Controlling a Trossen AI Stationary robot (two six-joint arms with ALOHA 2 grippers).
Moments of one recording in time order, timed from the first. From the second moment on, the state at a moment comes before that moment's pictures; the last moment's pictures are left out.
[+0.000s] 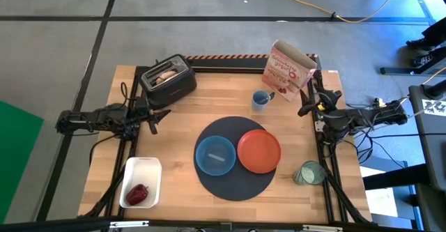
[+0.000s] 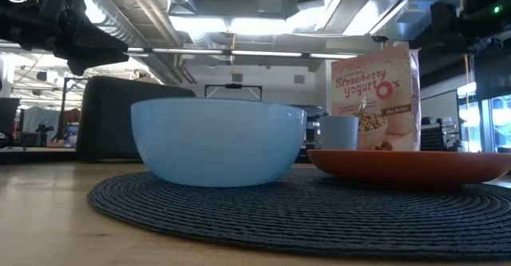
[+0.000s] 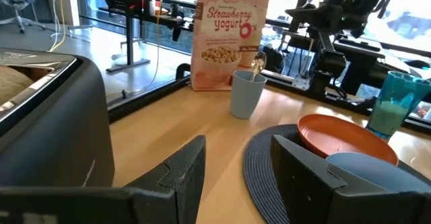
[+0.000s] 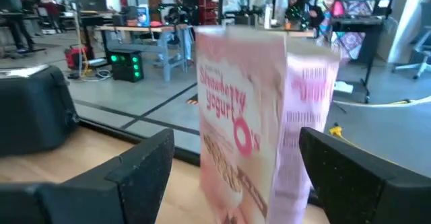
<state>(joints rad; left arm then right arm) -0.04 0.01 0.18 -0.29 -0.48 -0.23 0.29 0.28 0.39 -0.38 1.34 0.29</state>
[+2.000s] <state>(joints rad) -0.04 0.36 0.08 0.32 -0.44 0.01 -0.90 0.59 0.47 -0.27 0.22 0.07</state>
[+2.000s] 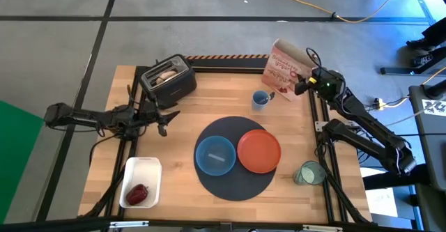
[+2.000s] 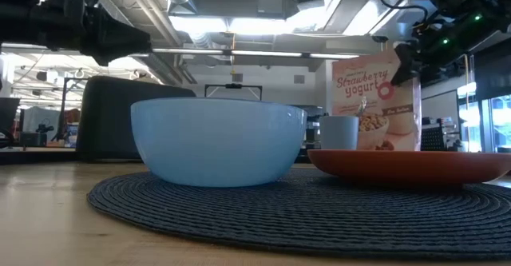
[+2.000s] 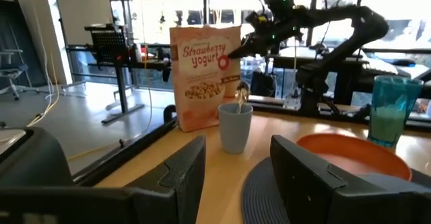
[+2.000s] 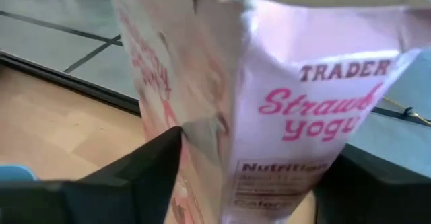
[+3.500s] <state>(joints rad) 0.23 1.02 0.51 0.39 -0.16 0.15 -0.90 0.54 0.70 0.07 -0.53 0.01</state>
